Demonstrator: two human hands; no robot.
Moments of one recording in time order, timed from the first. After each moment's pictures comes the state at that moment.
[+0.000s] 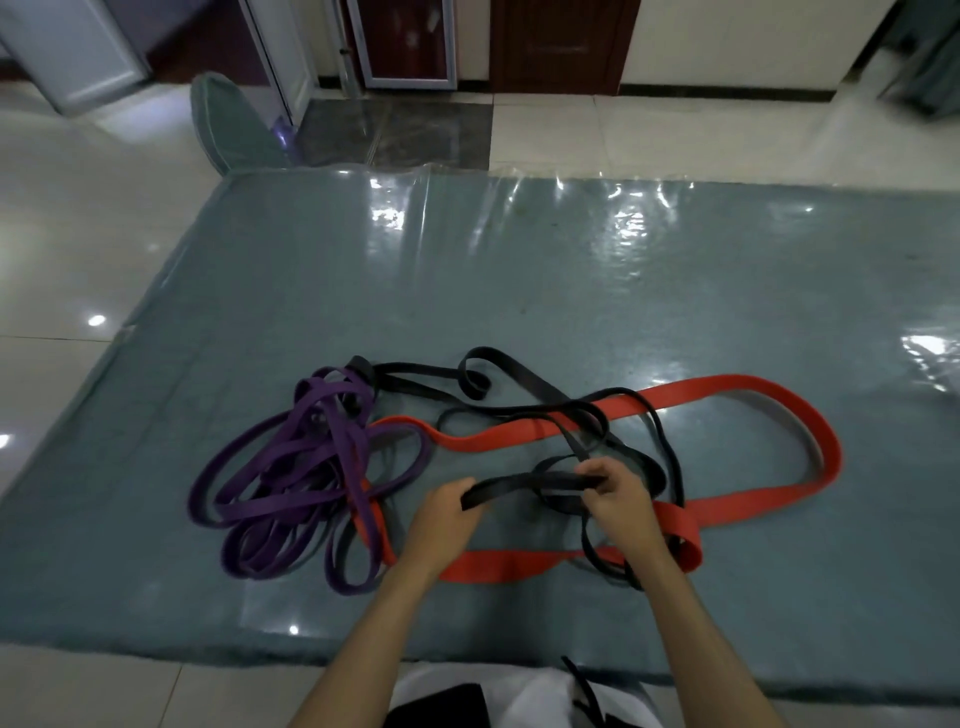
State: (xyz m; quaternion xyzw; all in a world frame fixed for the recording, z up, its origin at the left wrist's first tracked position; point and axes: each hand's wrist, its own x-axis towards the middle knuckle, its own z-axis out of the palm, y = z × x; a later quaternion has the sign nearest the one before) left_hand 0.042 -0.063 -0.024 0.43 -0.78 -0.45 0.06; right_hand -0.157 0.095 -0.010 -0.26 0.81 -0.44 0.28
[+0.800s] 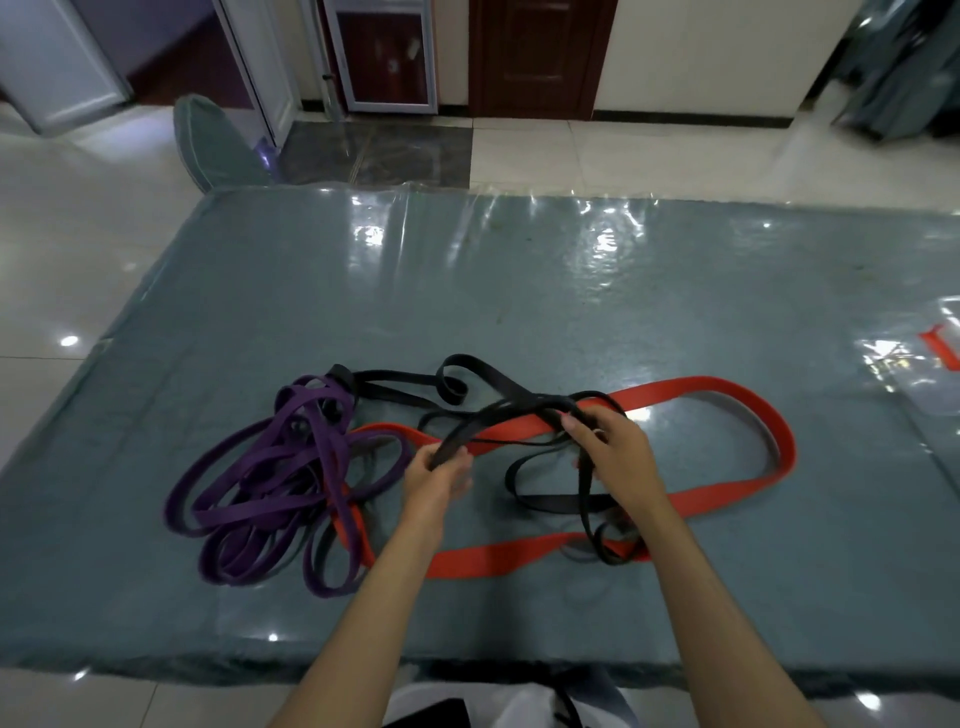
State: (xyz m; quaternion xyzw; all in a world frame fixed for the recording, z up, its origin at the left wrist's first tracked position) left_hand 0.003 -0.055 0.013 0.50 -0.38 -0.74 0.24; right_hand -0.180 0.086 0.074 -0.31 0.77 -0.50 0.23
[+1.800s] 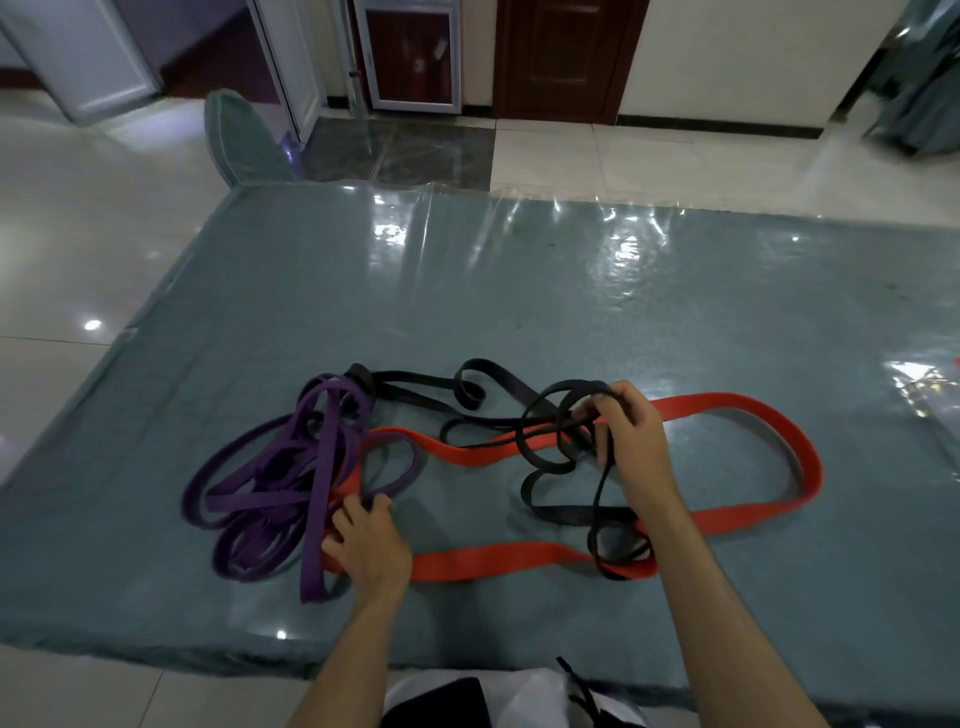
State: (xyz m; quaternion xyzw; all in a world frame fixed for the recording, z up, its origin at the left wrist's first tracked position) left_hand 0.090 -0.069 -0.063 0.67 -0.73 -0.12 0.01; right_hand -0.174 0.055 0.102 -0.26 0.67 -0.64 0.26
